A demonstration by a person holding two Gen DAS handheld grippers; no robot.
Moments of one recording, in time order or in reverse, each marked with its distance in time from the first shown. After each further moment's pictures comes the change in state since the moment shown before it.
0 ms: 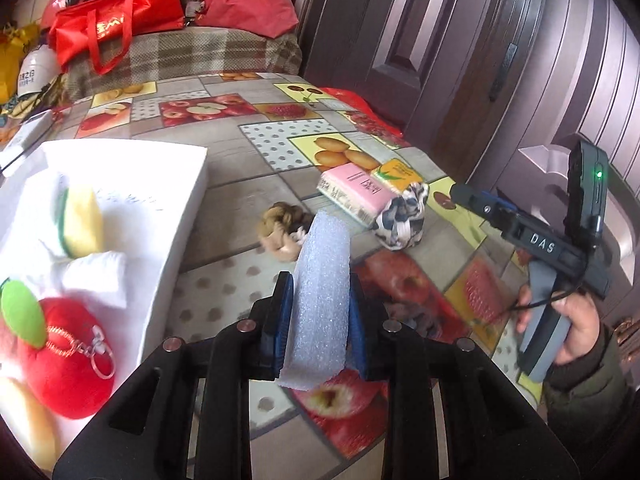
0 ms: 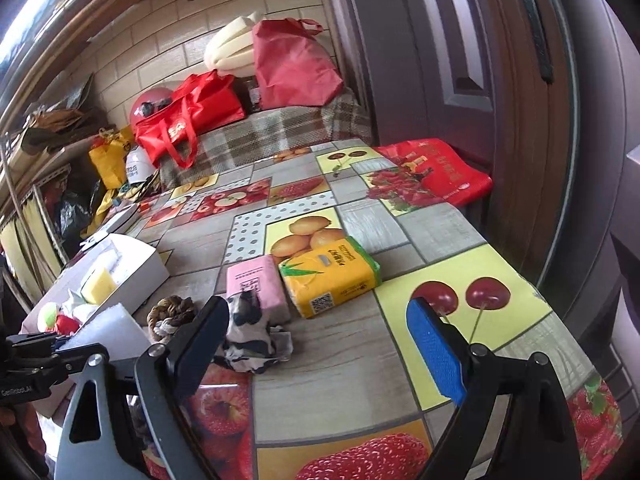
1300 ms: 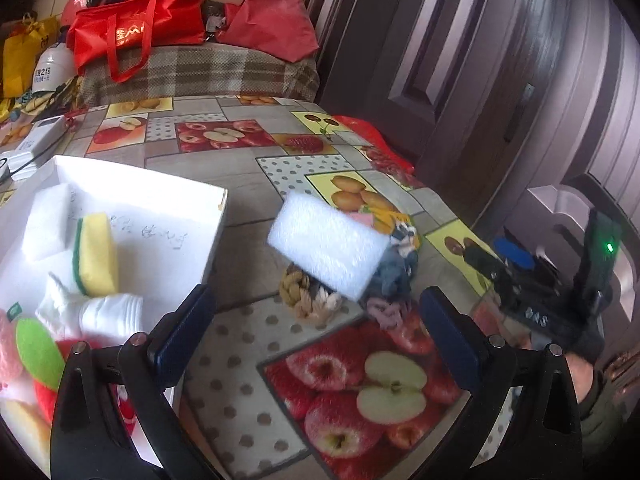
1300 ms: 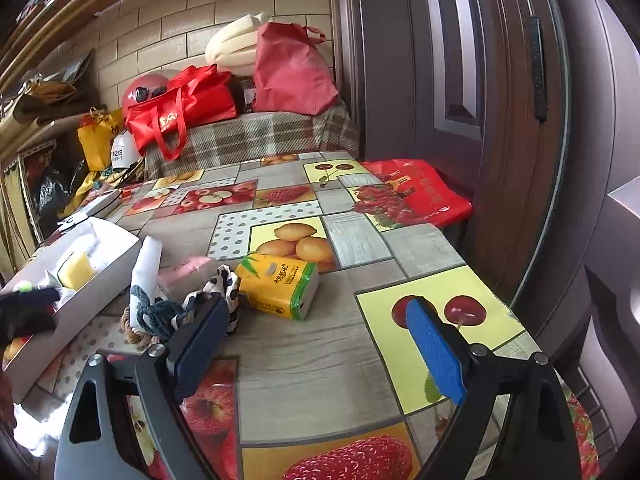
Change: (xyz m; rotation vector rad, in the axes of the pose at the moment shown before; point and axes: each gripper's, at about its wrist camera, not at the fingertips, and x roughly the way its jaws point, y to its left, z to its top) left arm 0.004 0.005 0.039 -0.073 -0.086 0.024; right arm -0.005 0.013 -0.004 -0.096 -0.035 -0.123
